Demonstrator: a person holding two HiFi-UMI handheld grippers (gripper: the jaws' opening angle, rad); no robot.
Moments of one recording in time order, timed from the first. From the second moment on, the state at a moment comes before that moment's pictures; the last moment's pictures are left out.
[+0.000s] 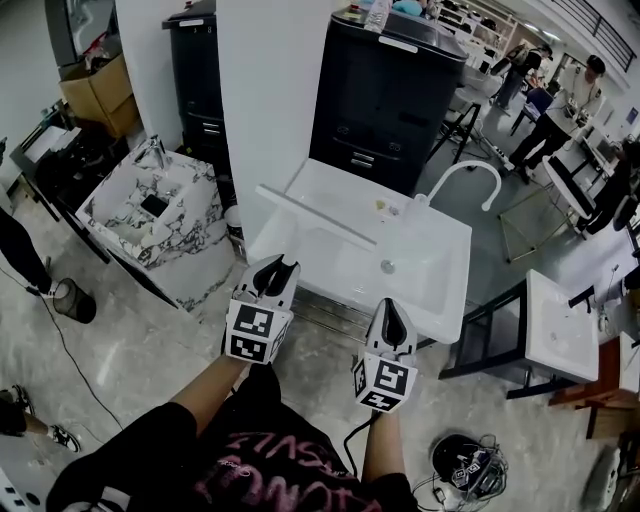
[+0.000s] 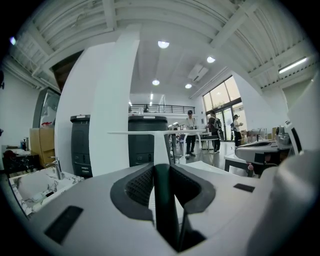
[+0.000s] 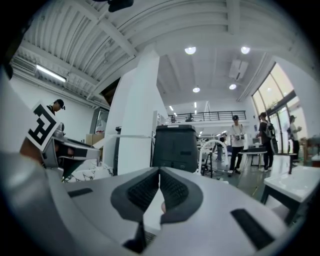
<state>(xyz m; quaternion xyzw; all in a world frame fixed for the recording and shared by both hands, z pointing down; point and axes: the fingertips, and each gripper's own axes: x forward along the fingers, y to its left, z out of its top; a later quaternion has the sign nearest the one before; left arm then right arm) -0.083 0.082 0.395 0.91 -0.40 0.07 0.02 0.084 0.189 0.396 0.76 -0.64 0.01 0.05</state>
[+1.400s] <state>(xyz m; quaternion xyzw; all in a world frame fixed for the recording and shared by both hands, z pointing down) -0.033 -0.062 0.436 0.91 -0.39 0.10 0.04 0.125 0.045 0.432 0.77 -0.63 0.04 0.07</state>
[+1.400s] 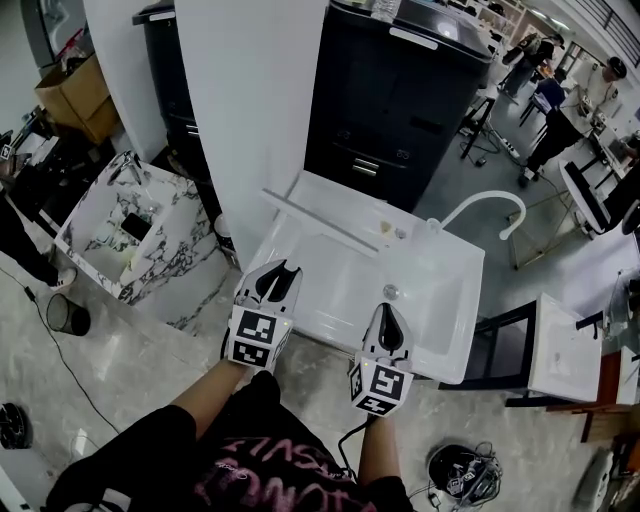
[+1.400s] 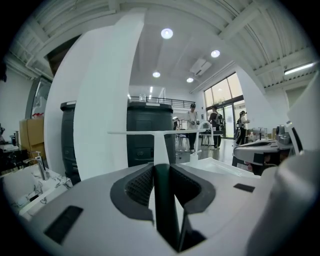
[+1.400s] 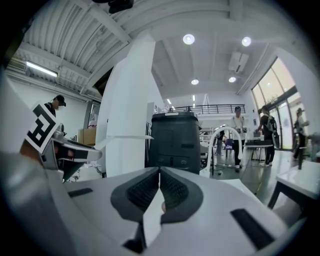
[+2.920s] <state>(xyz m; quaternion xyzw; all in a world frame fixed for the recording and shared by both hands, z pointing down) 0.007 -0.165 0.455 0.95 -0.29 0.11 0.06 0.121 -0.080 0.449 0.81 -0.58 0.07 0.08</state>
